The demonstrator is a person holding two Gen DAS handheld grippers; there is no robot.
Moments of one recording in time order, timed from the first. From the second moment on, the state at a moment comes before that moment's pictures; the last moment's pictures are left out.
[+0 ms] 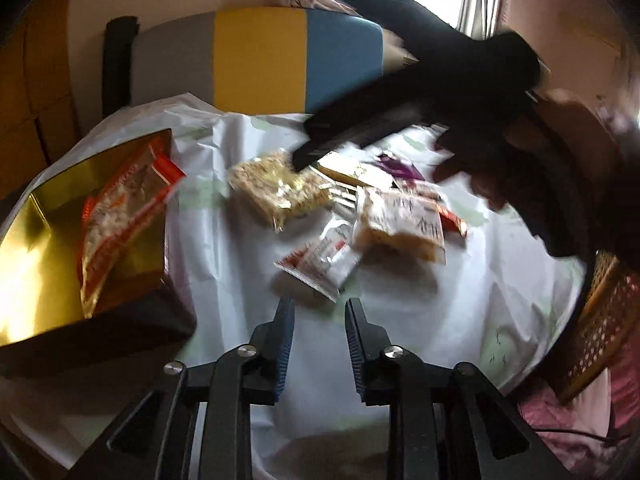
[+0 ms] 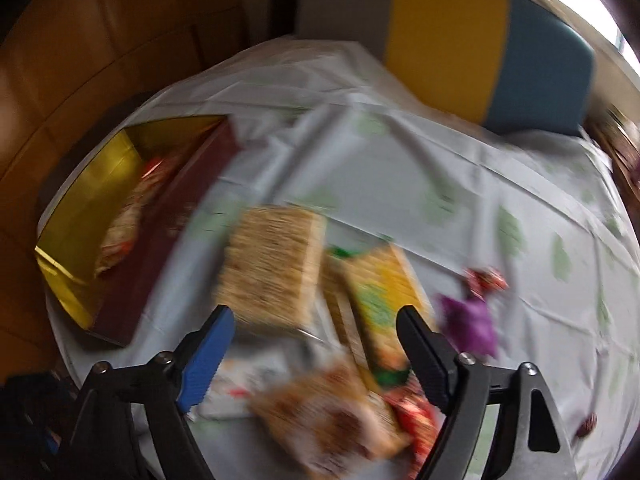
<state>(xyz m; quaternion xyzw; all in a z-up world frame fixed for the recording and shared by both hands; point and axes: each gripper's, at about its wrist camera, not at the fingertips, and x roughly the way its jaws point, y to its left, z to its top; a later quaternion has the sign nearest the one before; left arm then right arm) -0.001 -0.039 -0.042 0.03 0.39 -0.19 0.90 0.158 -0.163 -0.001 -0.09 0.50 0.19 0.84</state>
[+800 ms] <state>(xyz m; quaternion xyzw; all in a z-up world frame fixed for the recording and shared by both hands) 0.009 -0.030 -0.070 -0.01 0.43 -0.17 0.89 0.191 -0.112 -0.021 -0.11 0.50 0.16 0.84</state>
